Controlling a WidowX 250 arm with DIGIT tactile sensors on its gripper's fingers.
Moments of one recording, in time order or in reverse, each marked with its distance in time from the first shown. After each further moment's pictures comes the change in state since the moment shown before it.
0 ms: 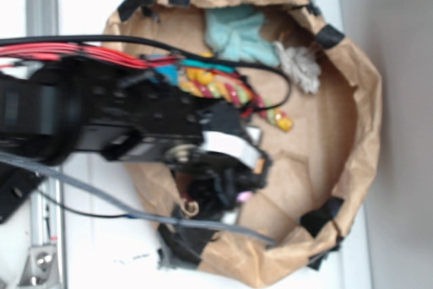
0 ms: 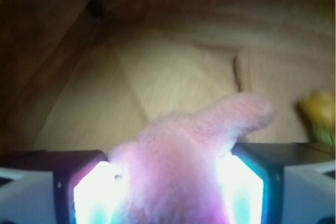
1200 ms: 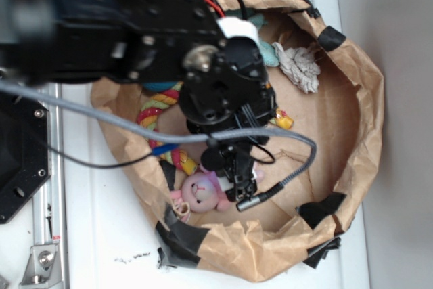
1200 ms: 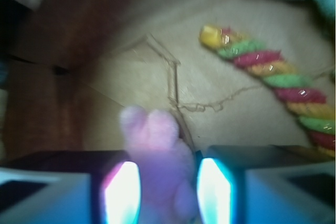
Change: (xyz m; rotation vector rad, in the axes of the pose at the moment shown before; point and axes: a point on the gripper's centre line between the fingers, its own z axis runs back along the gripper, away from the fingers) arm 0.013 0.020 0.040 -0.117 0.111 0.662
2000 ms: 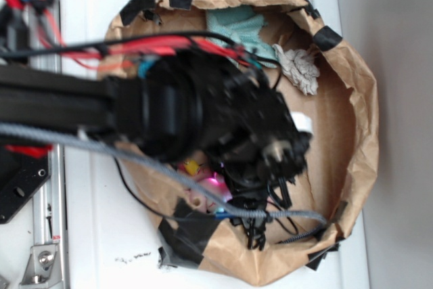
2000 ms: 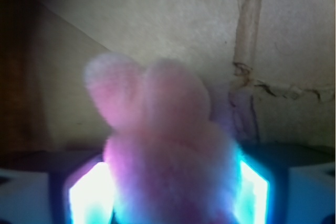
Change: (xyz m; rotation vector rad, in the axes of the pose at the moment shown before) arm -0.021 -0.025 -0.065 0.123 0.252 -0.146
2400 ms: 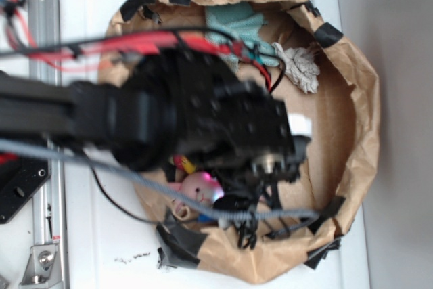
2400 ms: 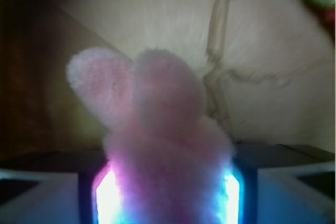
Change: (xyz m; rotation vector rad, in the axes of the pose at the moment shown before) arm 0.005 0.020 0.043 0.019 -0.104 0.031
